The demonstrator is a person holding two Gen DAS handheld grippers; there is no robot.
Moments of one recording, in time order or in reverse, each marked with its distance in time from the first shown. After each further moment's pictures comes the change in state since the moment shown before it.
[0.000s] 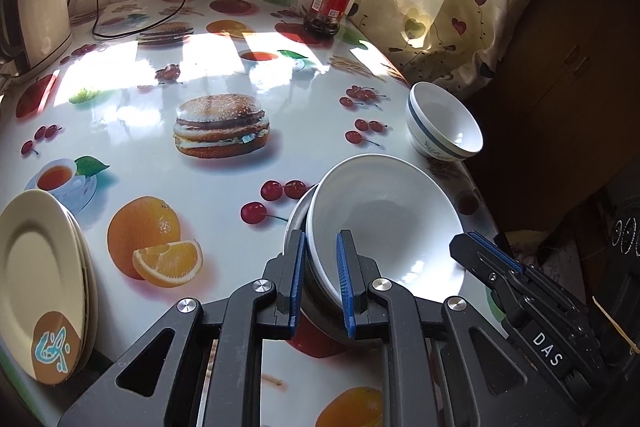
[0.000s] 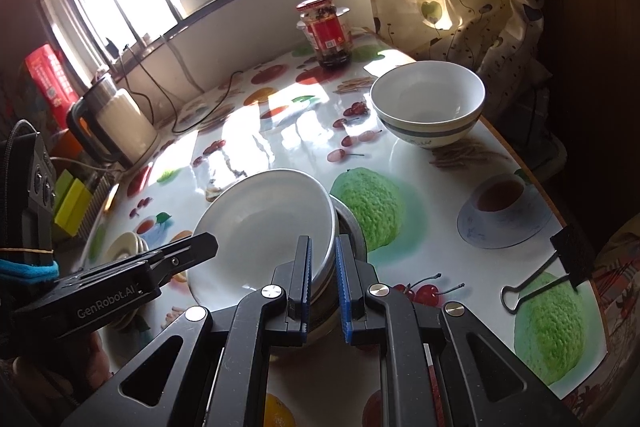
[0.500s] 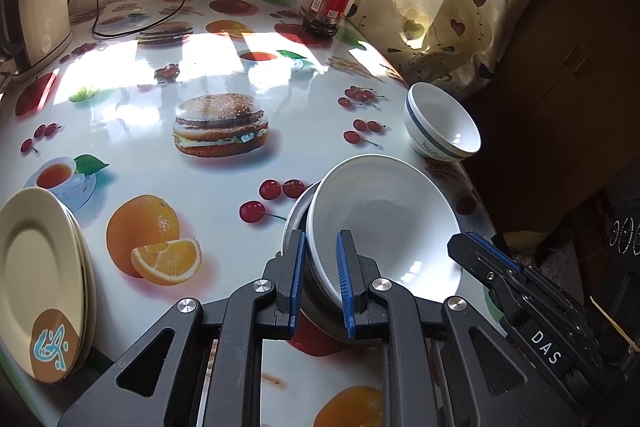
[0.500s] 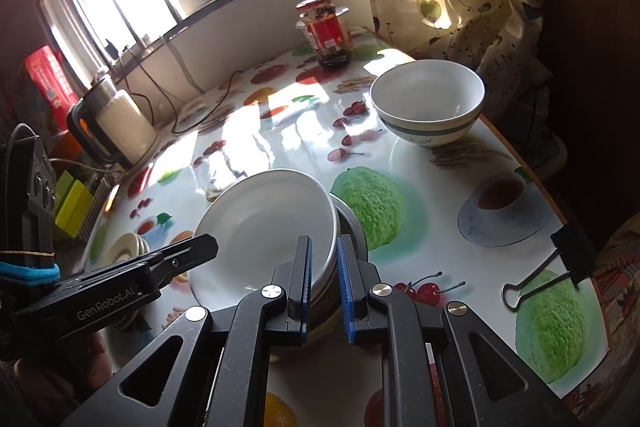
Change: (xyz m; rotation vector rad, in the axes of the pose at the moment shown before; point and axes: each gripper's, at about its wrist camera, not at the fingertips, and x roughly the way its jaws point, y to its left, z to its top) left arm 0.000 0.000 -0.001 -0.002 -0.003 -0.005; right arm 0.000 0.000 0.000 0.002 -0.001 0.001
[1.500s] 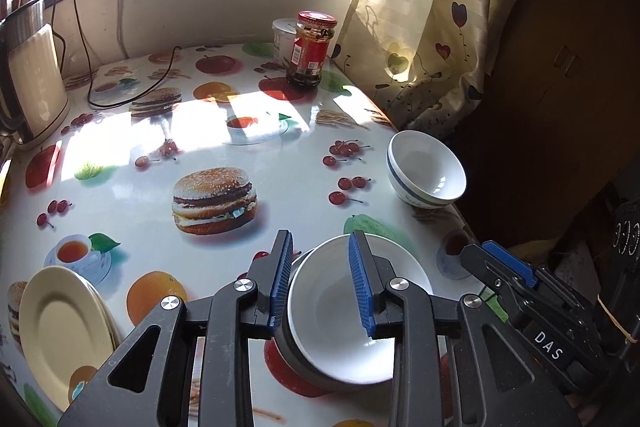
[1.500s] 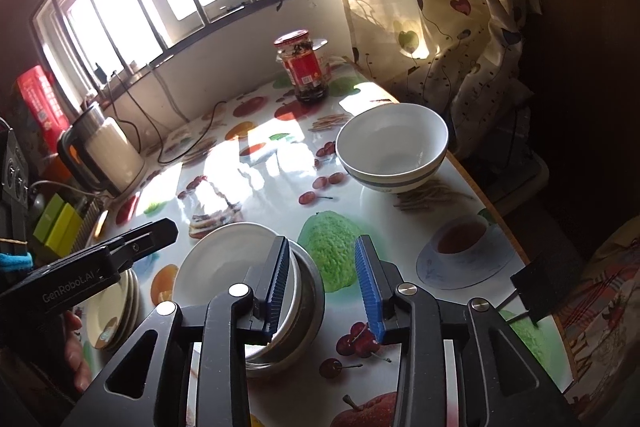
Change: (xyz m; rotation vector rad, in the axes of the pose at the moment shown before) left arm -0.018 -0.032 0.042 0.108 -0.110 0.040; right arm -0.021 -0.023 0.031 0.008 -0.086 -0.053
